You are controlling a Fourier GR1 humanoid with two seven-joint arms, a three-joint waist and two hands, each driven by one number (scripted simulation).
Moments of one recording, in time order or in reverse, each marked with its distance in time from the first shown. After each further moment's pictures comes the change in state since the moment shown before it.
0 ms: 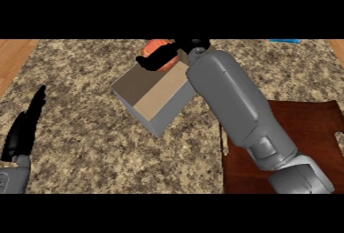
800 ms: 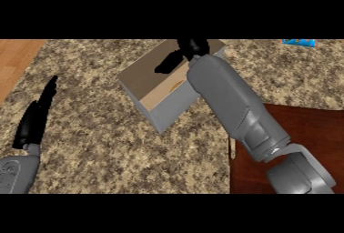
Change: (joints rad) left arm -0.080 -0.019 -0.031 0.017 -0.028 -0.012 0.018; right arm -0.090 0.003 0.047 0.359 -0.229 -0.181 -0.073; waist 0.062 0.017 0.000
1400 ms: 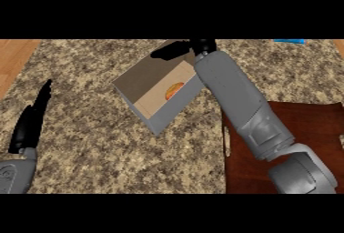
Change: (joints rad) left arm 0.026 0.002 0.024 0.007 -0.002 0.014 -0.003; right arm 0.013 -0.009 -0.151 -0.009 -0.189 -0.139 -0.256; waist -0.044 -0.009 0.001
